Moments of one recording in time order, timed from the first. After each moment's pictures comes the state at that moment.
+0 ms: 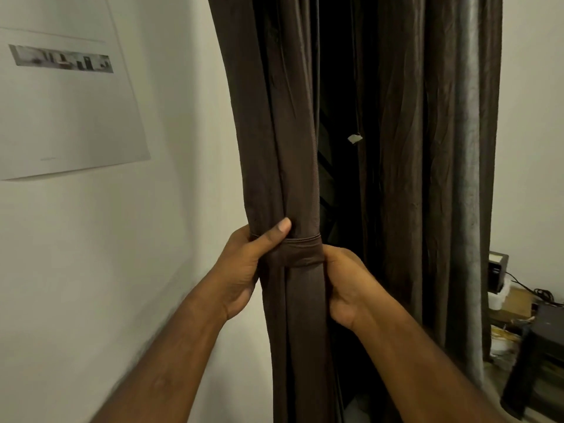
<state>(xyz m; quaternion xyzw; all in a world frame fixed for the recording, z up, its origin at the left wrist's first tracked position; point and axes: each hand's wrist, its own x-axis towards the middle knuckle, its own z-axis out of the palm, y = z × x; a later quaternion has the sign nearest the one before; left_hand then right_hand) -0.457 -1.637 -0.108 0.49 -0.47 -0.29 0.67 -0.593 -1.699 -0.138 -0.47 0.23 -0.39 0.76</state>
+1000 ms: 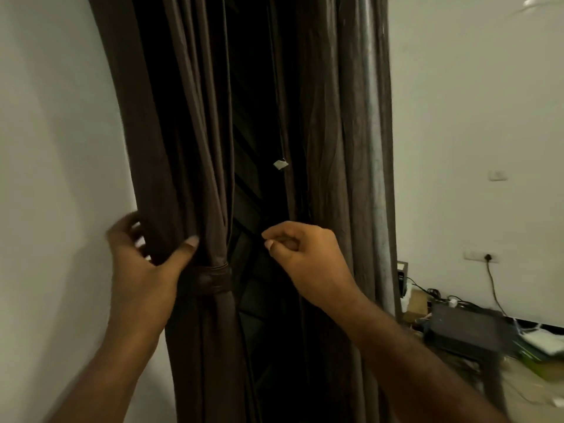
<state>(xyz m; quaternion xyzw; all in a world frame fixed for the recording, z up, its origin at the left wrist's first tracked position) -0.452 -1.704 -0.095 0.49 -0.48 -0.03 0.73 -0.649 -1.784 -0.103 -0.76 0.30 -0.52 0.25</state>
